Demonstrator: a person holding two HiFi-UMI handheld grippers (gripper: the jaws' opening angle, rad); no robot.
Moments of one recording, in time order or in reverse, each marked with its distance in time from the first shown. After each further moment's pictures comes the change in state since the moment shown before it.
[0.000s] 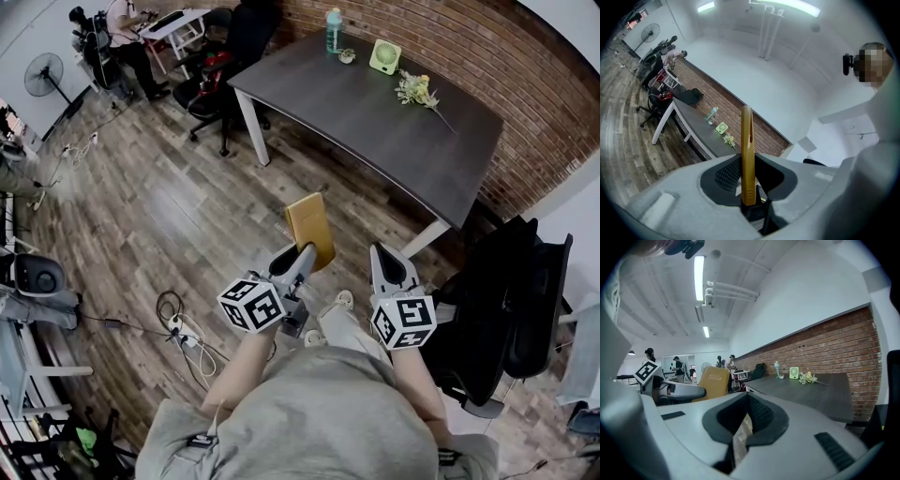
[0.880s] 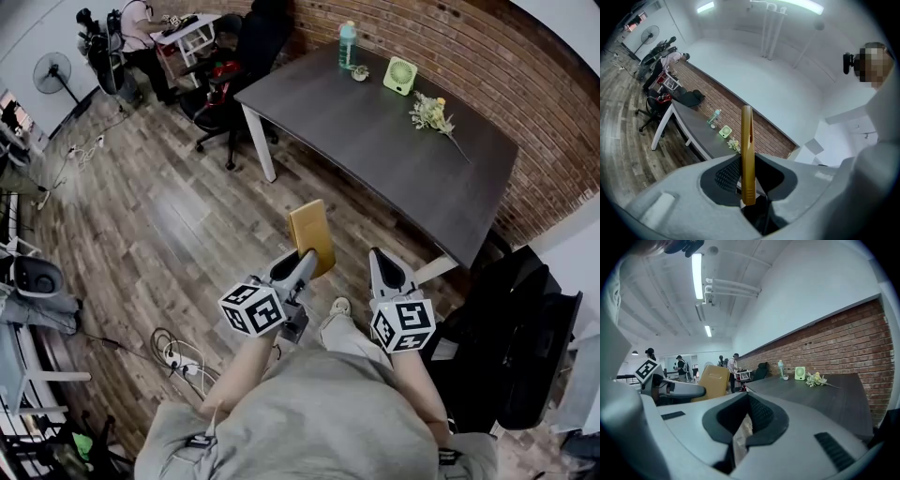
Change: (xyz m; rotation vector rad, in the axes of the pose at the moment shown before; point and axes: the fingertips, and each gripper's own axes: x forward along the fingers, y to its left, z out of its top) left arm 0.070 0.058 0.043 0.013 -0.012 0.027; right arm 0.102 -0.036 0.013 -0.009 0.006 0.051
